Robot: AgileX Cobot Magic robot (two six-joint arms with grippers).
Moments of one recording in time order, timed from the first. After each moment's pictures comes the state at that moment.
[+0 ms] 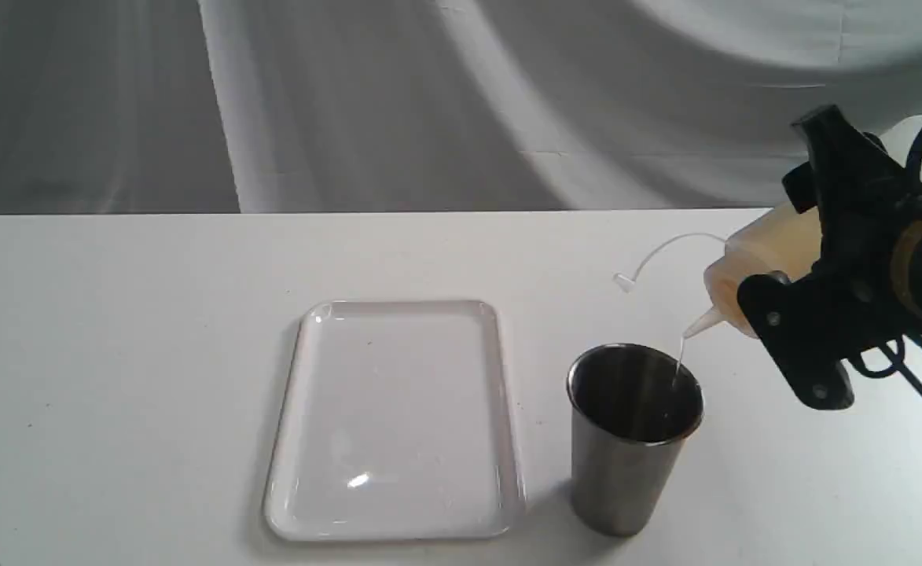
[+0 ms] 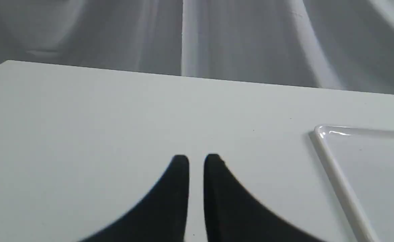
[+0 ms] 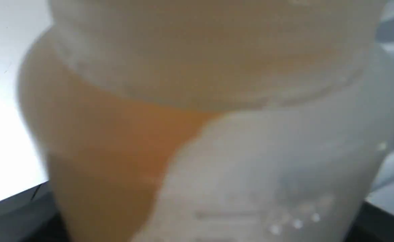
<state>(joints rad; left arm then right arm) 0.10 0.01 0.00 -0.01 0.26 -0.07 0.19 1.43 -0.79 -1.73 0.42 -0.25</state>
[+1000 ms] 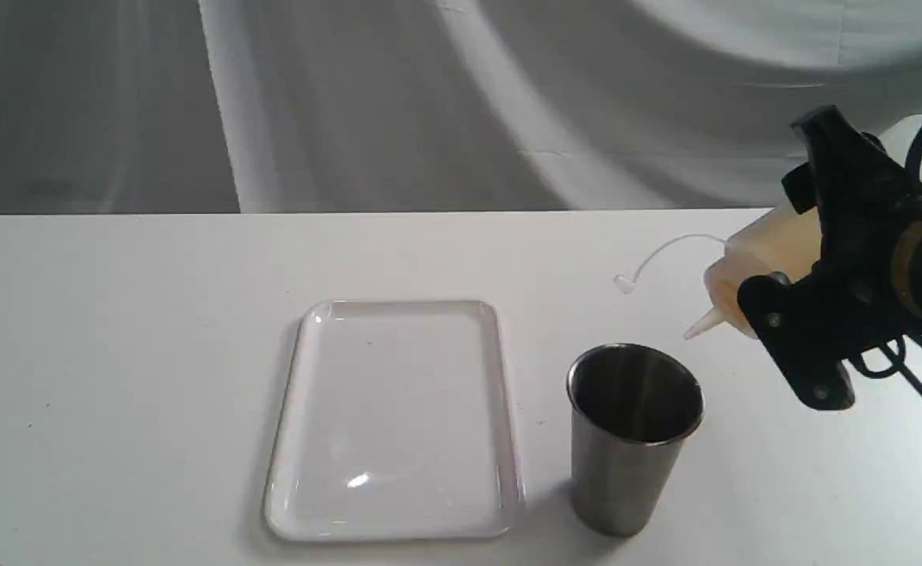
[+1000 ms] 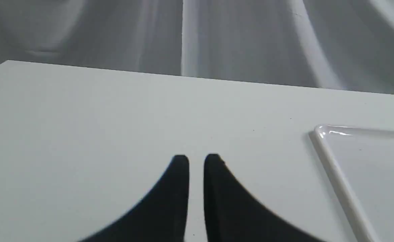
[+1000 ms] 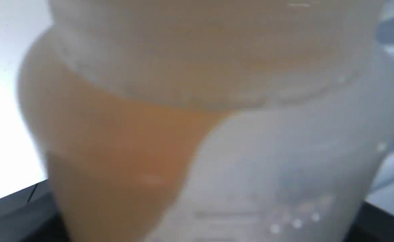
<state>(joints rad) 0.10 0.01 0.00 -0.01 0.26 -0.07 0.19 1.43 -0.79 -1.73 0.42 -0.25</state>
